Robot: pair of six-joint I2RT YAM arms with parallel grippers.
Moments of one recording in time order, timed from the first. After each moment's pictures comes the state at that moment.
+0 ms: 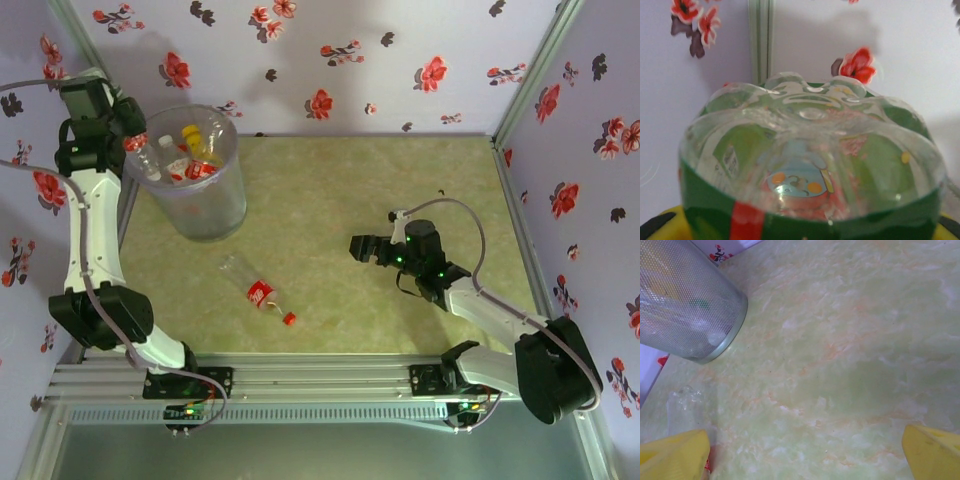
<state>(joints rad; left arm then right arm) 0.14 1.58 1.84 -0.69 -0.13 -0.22 0.48 1.14 0.51 0.14 -0.26 0.53</state>
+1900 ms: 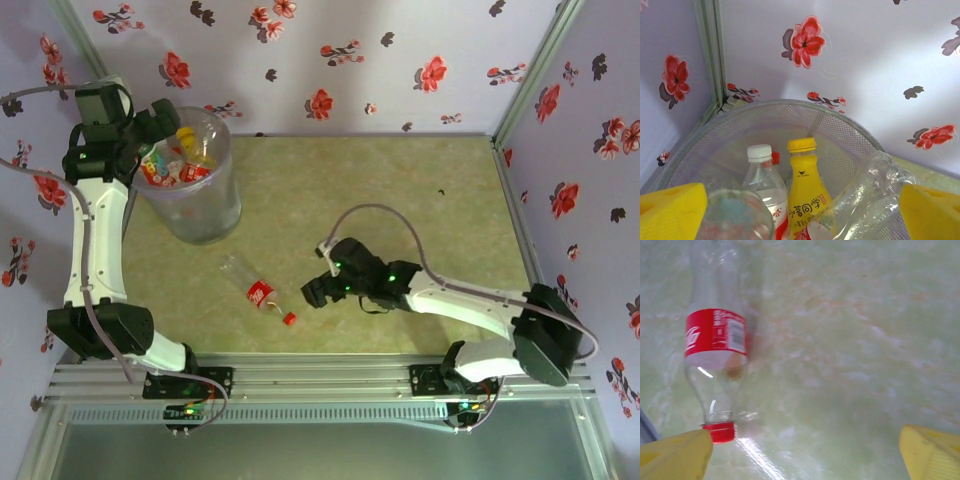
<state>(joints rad) 0.06 1.50 1.80 -0.75 -0.03 -0.29 1.04 1.35 0.84 -0.30 0.02 0.34</state>
